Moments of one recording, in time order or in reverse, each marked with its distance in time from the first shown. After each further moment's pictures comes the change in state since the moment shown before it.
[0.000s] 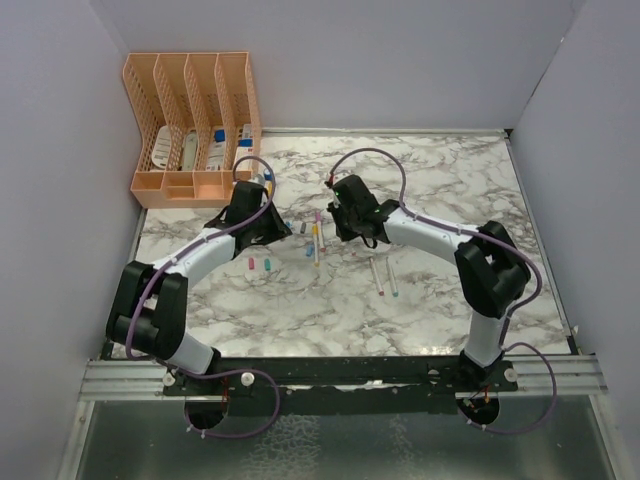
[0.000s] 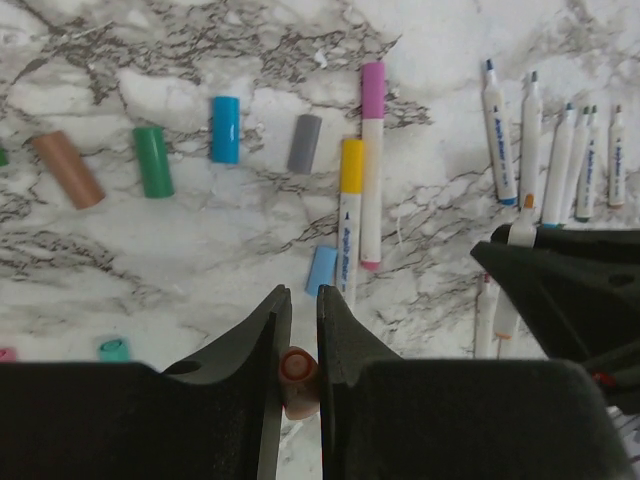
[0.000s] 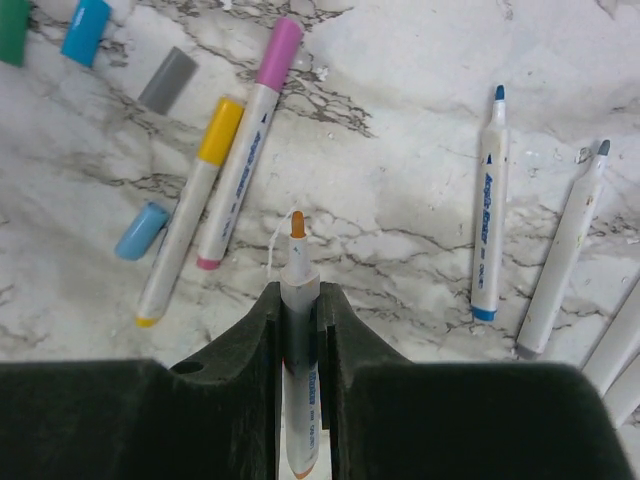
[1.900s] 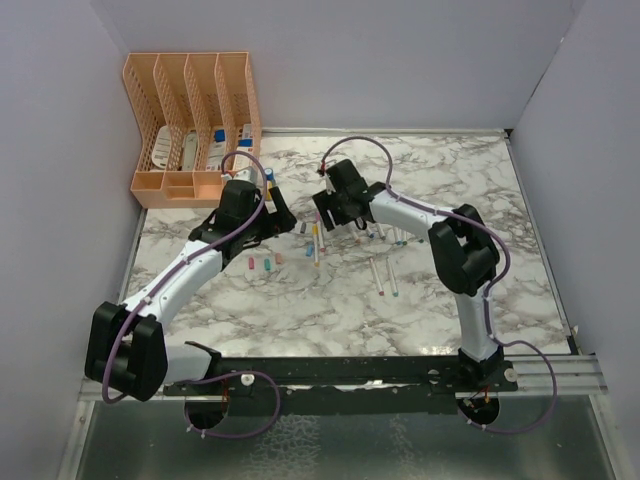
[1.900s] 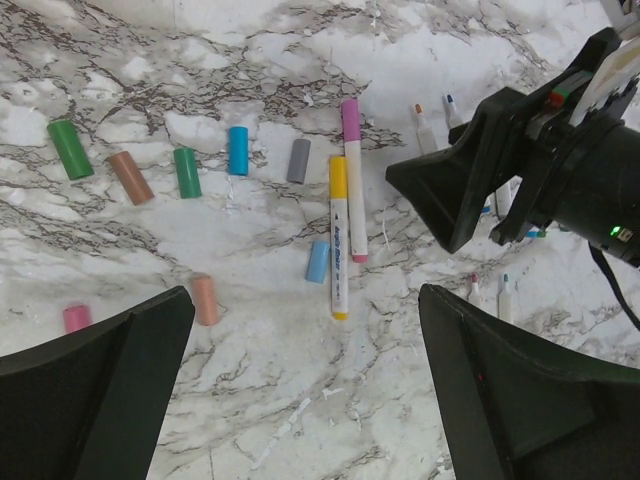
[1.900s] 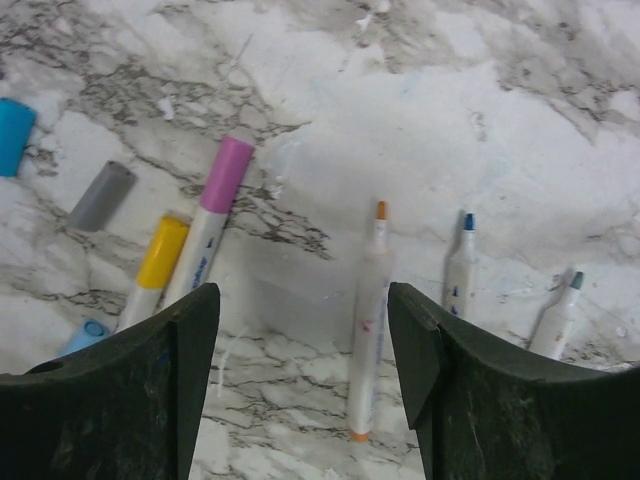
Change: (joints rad) left arm -0.040 -0.233 -0.013 -0.128 -0.156 0.072; right arm -0.079 0.272 0.285 -0.058 -0.031 -0.094
